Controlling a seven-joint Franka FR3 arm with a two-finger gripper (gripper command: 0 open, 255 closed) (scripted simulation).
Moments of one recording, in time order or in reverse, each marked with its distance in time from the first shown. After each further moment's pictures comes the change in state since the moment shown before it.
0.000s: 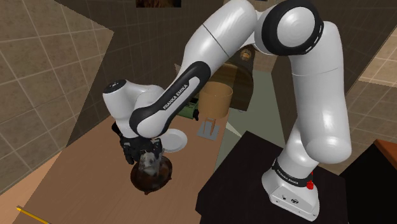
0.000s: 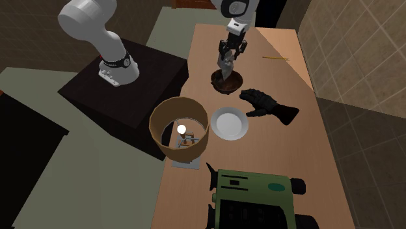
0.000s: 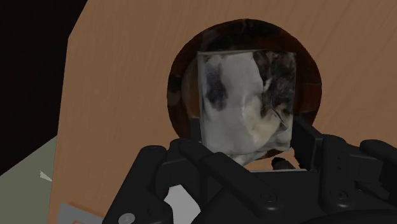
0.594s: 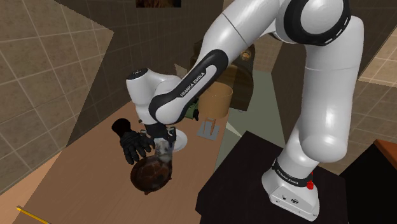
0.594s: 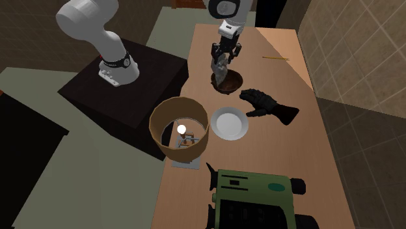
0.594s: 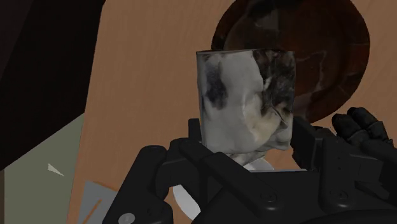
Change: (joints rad) arm -0.105 -0.165 -0.001 -0.181 0.045 0.041 -0.113
